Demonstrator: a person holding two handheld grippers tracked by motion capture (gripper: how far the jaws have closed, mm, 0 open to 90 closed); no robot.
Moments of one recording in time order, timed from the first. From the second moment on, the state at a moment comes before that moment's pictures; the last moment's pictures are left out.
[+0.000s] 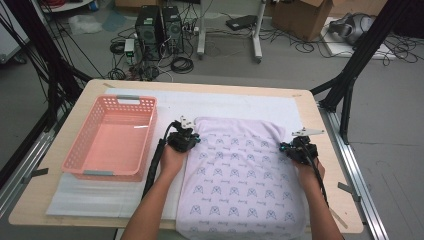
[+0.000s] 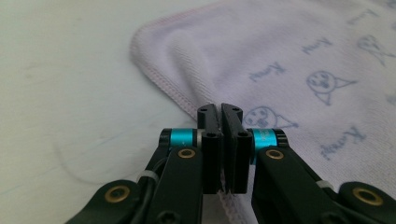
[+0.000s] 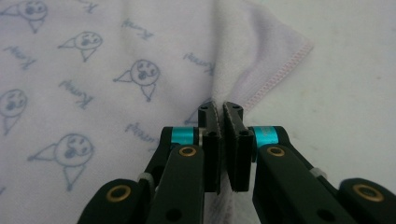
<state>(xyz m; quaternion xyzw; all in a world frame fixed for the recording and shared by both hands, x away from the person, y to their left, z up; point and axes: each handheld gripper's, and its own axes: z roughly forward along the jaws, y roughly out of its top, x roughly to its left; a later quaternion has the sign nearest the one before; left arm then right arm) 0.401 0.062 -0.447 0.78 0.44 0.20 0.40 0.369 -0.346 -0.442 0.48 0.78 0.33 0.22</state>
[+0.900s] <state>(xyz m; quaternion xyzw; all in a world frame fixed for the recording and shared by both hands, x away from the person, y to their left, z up) 0.355 0.085 -0.422 0.74 0.42 0.20 0.48 0.343 -0.349 -0.415 0.45 0.76 0.42 0.22</state>
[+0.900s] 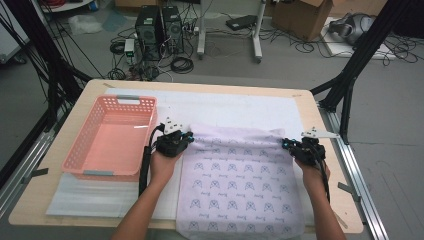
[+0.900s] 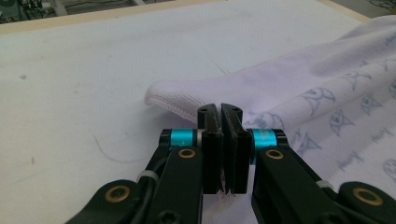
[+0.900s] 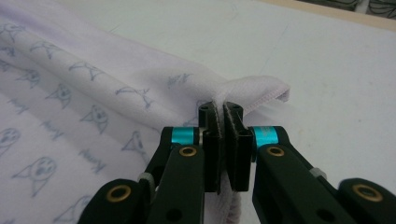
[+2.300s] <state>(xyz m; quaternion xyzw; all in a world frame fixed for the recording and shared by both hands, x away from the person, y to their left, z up) 0.299 0.098 -0.429 0.74 0.42 0.17 0.49 0.256 -0.359 -0.425 0.47 0.74 0.43 0.19</state>
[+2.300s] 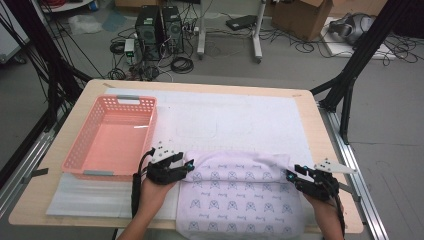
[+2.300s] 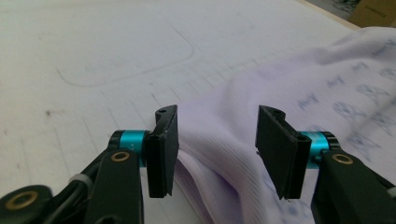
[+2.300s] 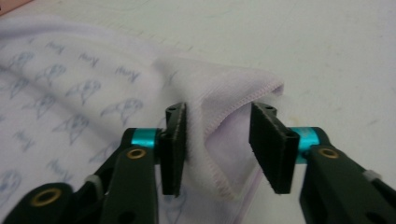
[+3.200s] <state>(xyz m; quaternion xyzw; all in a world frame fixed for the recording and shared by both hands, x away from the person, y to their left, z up) 0.331 0.081 -0.442 0.76 0.43 0.17 0.46 0.310 -0.342 -0.433 0.48 0.77 0.37 0.19</state>
